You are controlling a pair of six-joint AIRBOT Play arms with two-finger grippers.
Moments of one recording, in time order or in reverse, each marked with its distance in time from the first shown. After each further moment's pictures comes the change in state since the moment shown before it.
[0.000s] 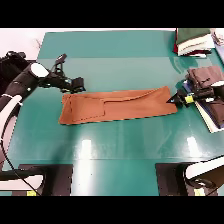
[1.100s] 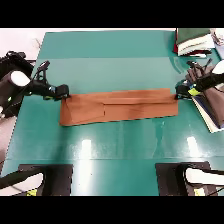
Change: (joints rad) left arm 0.165 0.163 -0.141 0.130 -0.091 -0.030; right arm 0.243 0.343 0.068 -0.510 0.010 0.290
